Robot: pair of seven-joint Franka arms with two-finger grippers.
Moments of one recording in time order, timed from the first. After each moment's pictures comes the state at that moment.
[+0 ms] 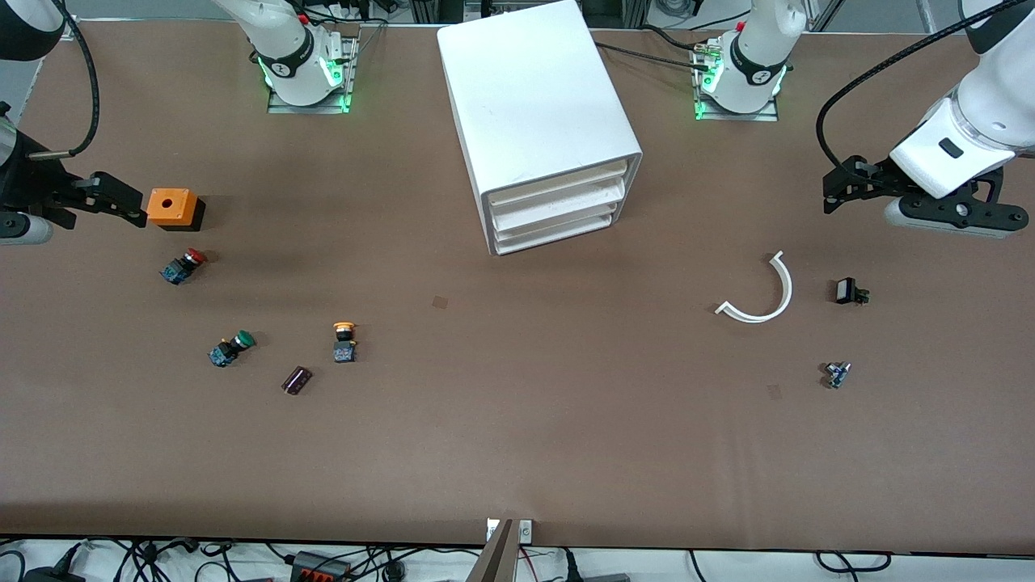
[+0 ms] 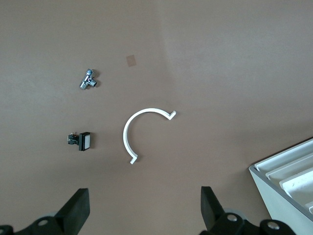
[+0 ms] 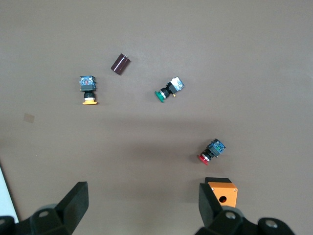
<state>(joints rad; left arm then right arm) -0.07 -0.02 -0.03 -1.71 0.00 1.66 0.02 0.04 0.06 -0.05 -1.59 -0.02 1.64 -0.05</state>
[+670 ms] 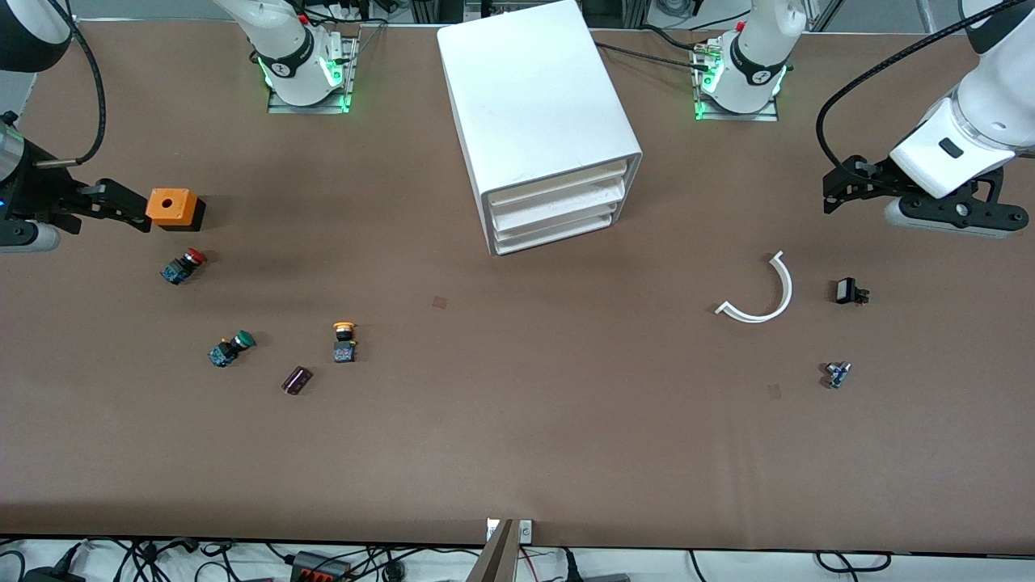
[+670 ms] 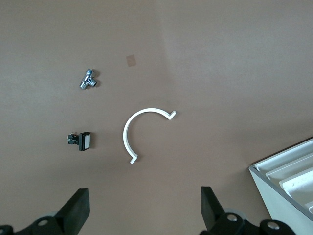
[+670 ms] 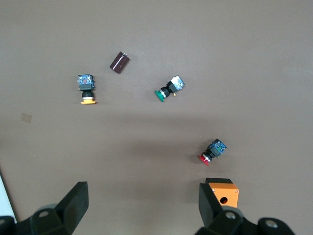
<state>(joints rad) -0.07 -0.02 -0.03 -1.71 0.00 1.66 0.02 0.04 0.08 -0.05 -1.60 -0.02 1.65 -0.05</state>
